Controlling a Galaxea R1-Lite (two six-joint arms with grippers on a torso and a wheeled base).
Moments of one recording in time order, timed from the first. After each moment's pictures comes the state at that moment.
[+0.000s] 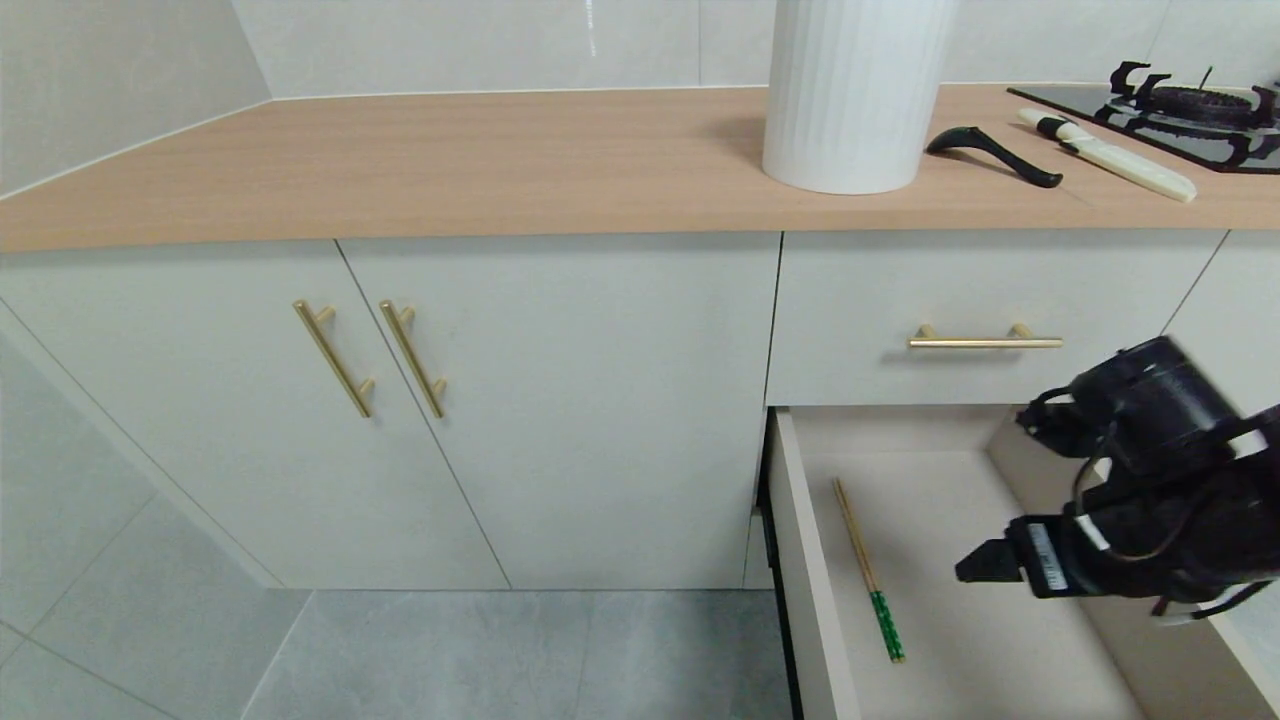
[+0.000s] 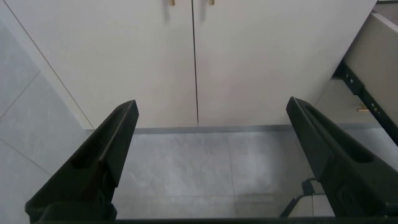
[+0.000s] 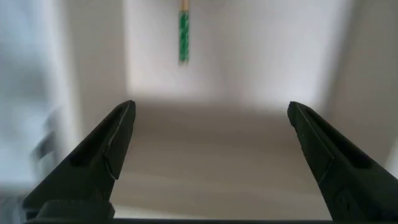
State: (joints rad) left arm 0.00 0.00 0.00 0.00 -0.02 0.01; right arm 0.38 1.54 -0.95 0.40 -0.11 0.31
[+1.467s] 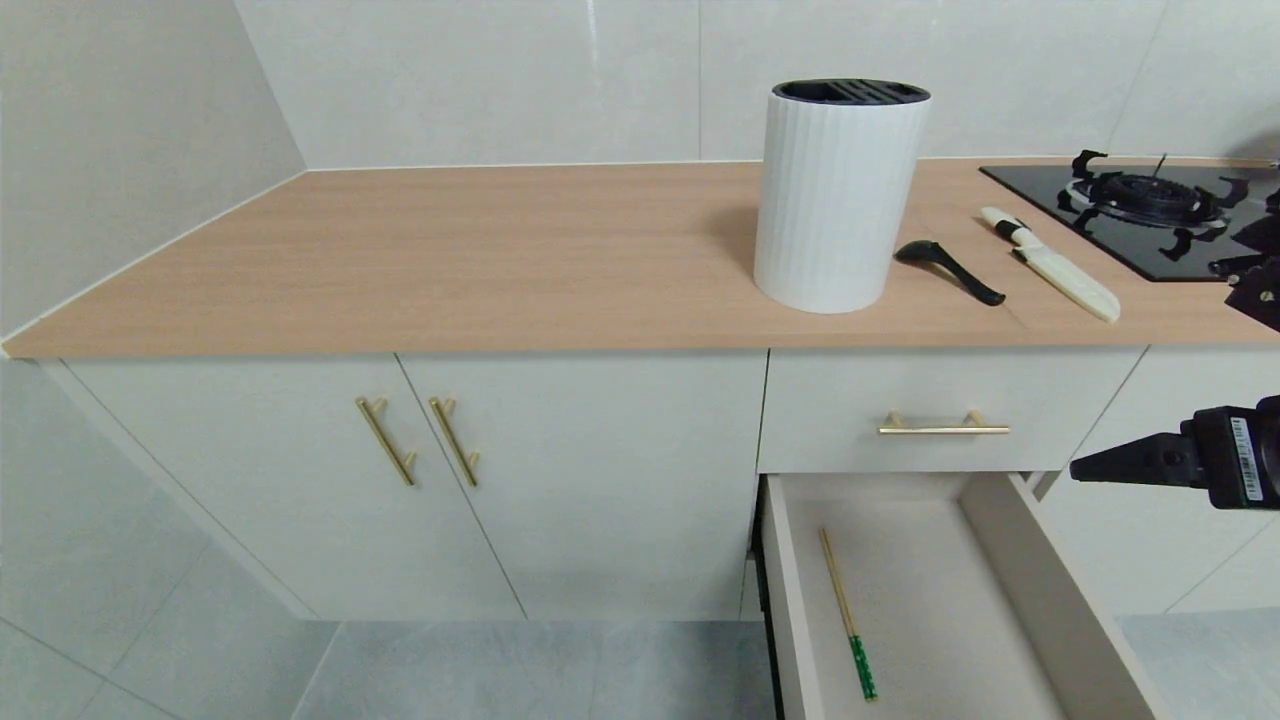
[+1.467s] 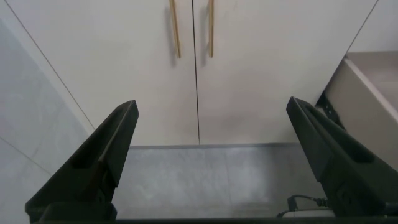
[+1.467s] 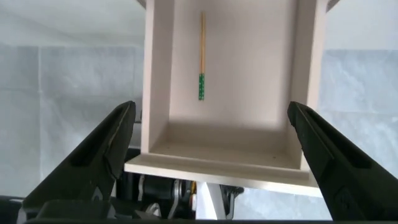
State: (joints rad) left arm 0.00 0.00 0.00 0.00 -0.02 0.01; right arm 0.23 1.29 -1.08 0.52 0.00 0.22
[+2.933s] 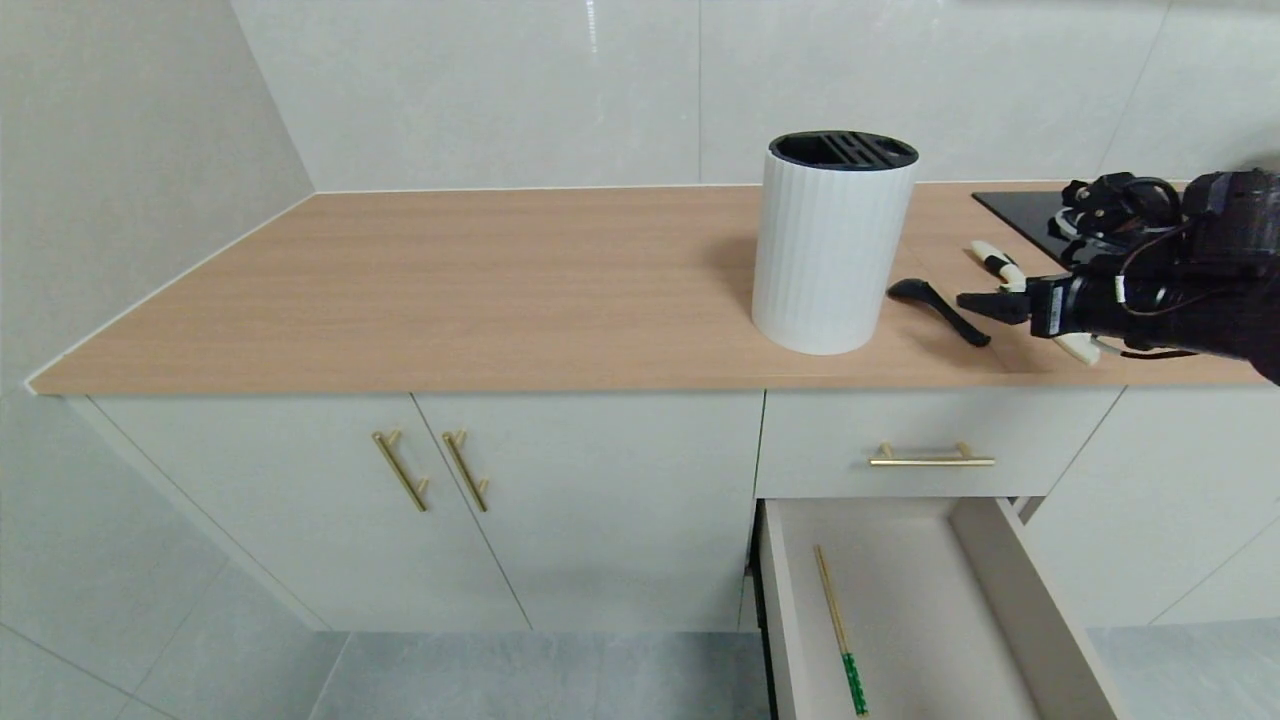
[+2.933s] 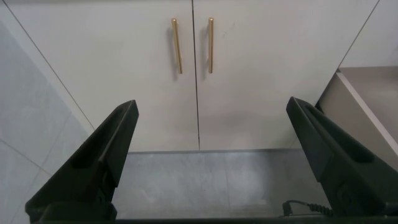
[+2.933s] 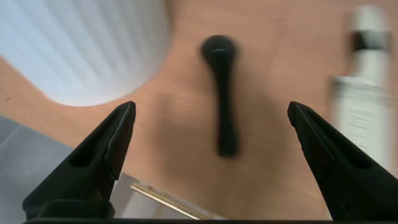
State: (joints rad) left arm 0.00 0.00 0.00 0.00 -0.02 0.01; right arm -0.03 1.86 -1.29 -0.38 0.38 -0.15
